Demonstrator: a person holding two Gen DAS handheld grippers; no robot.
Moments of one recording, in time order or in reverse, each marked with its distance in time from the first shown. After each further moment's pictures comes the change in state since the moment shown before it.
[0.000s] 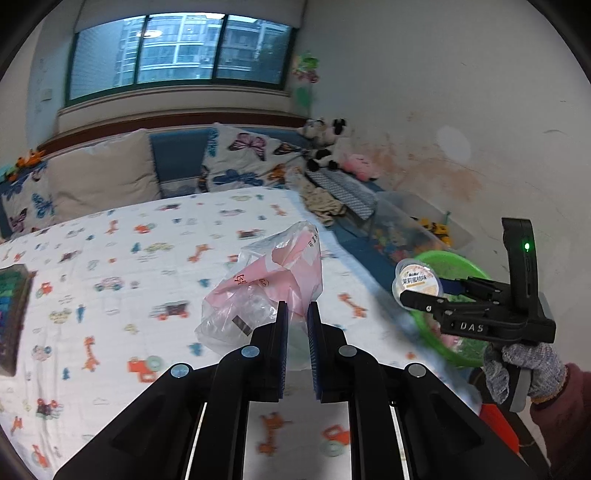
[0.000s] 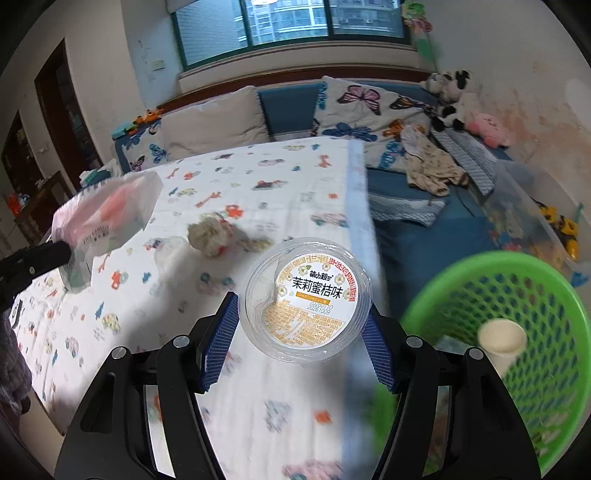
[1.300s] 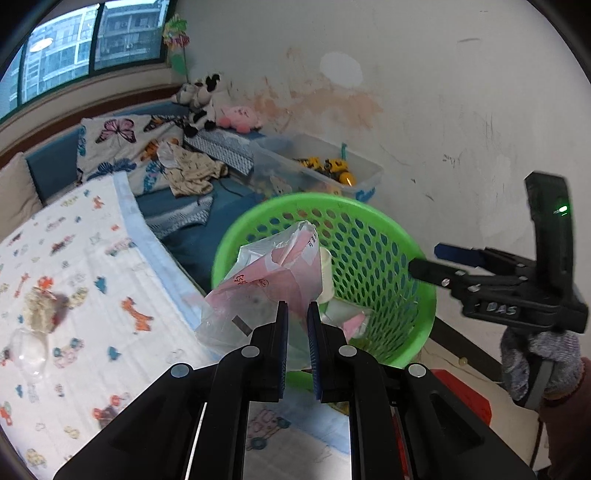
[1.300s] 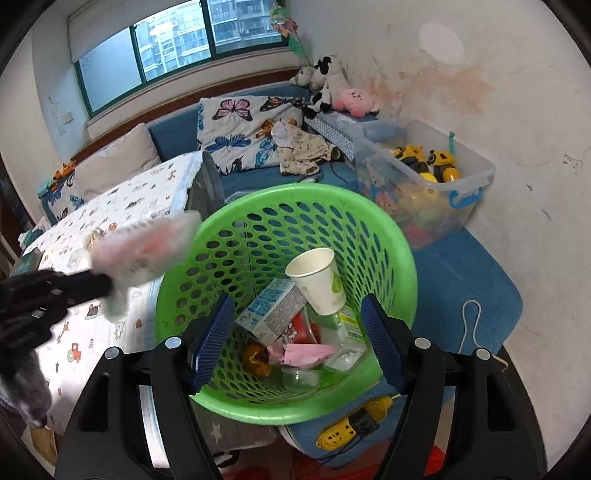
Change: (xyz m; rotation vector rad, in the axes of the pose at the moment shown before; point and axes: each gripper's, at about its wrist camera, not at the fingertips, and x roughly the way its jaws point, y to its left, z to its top) left arm 0.116 -0.209 -0.014 0.234 0.182 -0.272; right arm -0.128 -0.162 -0.094 0.257 -0.055 -0.265
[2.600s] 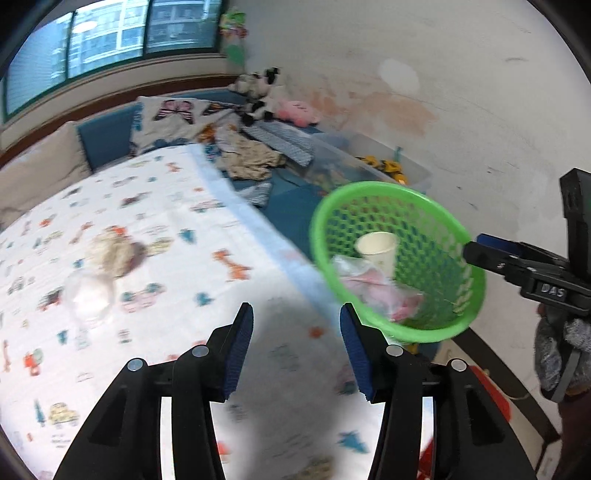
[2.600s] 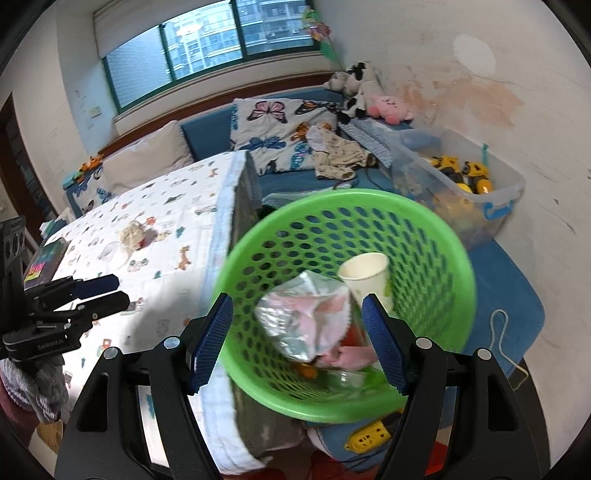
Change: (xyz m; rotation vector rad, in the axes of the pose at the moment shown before) left arm -0.054 0.072 -0.046 -0.114 -0.012 0.178; right arm 0.001 0.056 0.001 -0.057 -0.010 0.107
